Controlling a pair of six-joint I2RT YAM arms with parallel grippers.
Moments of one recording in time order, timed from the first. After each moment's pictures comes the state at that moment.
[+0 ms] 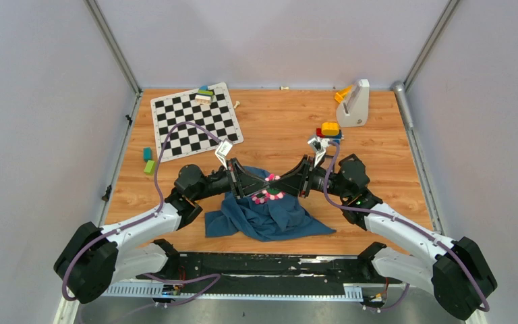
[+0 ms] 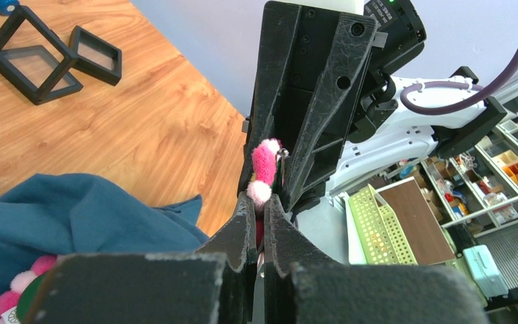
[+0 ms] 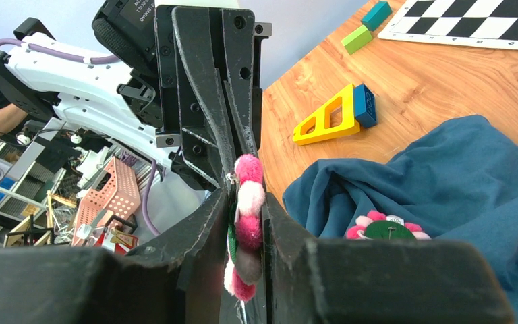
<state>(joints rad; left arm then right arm) -0.69 1.09 0.43 0.81 0.61 -0.89 0.64 1.03 0.48 0.63 -0.67 0.74</state>
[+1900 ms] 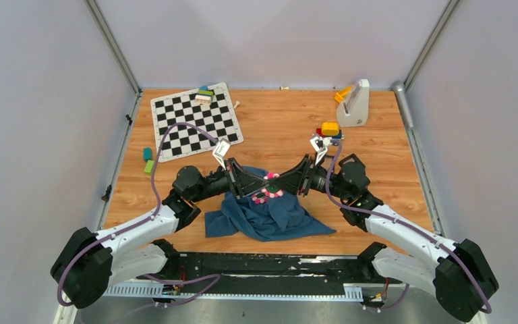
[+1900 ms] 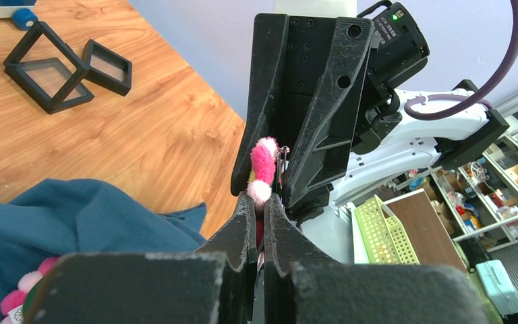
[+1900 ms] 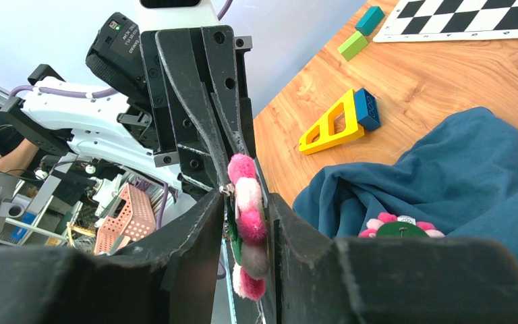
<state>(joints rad) -0.70 1.04 0.43 0.77 0.56 -0.87 0.65 1.00 0.48 0.62 -0.58 0.83</state>
